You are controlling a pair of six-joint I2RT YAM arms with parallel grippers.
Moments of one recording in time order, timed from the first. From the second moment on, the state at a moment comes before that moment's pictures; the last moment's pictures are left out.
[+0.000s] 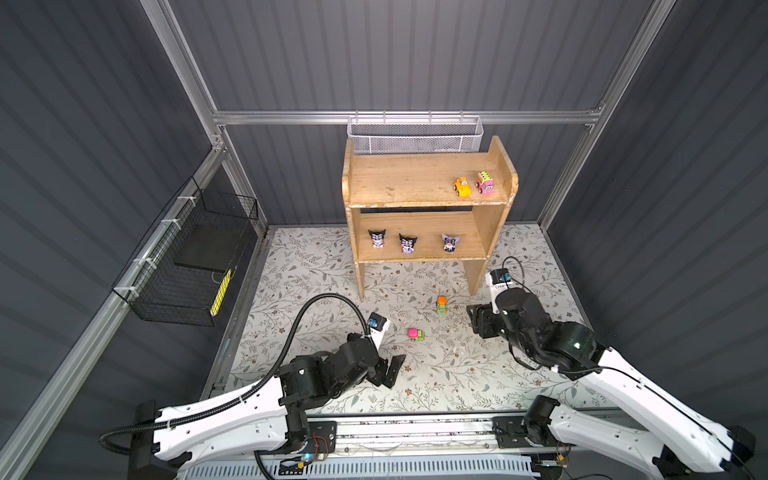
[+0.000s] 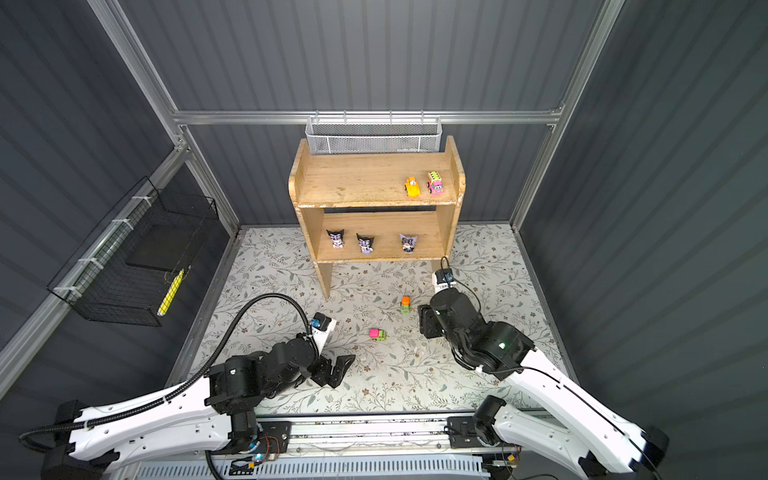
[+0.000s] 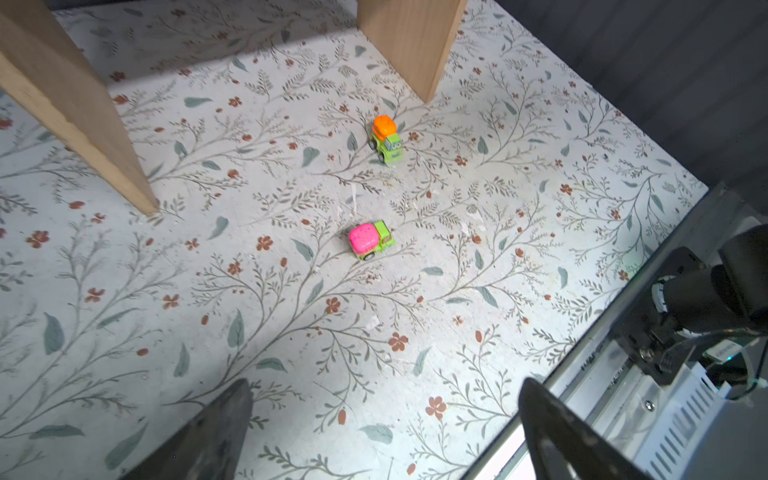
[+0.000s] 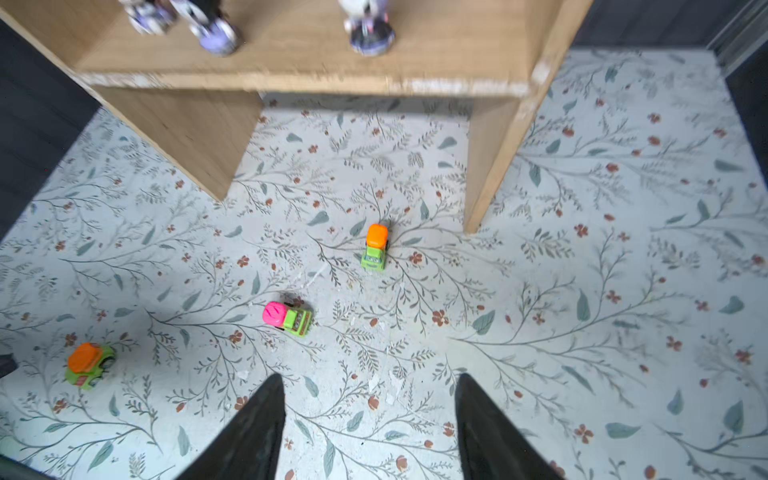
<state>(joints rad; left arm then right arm) -1.23 0.85 0.68 -0.51 -0.35 -0.50 0.80 0.89 0.91 -0.77 0.37 0.49</state>
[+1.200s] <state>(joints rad) -1.07 1.06 0.66 -0.37 -0.38 -0.39 0.60 1.70 0.91 -0.16 0.18 0.50</state>
